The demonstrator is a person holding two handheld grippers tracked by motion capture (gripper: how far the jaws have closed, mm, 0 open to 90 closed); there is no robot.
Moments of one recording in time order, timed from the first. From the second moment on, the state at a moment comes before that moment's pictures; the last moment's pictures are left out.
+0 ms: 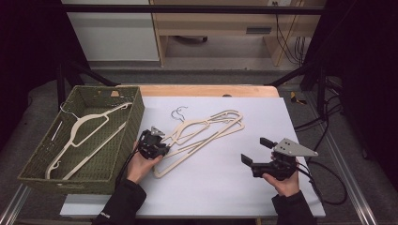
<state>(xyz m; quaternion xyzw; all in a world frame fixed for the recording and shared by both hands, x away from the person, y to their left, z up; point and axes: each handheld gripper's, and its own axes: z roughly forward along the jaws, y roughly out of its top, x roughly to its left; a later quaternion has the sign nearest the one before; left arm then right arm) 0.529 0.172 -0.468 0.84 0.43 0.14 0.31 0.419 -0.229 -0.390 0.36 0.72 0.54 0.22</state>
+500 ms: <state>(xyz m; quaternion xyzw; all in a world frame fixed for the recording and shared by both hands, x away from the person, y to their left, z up) 0.505 0.168 -0.439 0.84 0.39 0.20 0.32 0.457 -0.174 -0.396 0.34 0.75 0.53 0.19</state>
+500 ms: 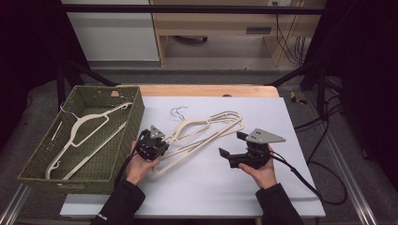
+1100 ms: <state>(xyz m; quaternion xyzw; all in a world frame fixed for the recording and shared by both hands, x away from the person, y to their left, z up) 0.466 0.169 -0.408 0.82 0.36 0.27 0.36 0.544 -0.068 -0.392 0.36 0.77 0.51 0.17</state>
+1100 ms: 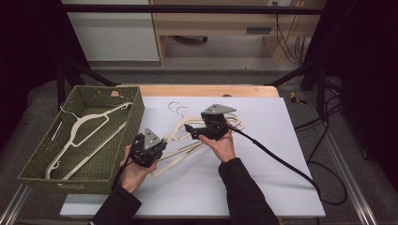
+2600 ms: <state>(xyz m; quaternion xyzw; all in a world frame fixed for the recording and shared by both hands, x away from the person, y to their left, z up) 0.453 0.164 -0.405 0.82 0.35 0.26 0.38 0.609 -0.029 -0.410 0.40 0.80 0.44 0.13</state>
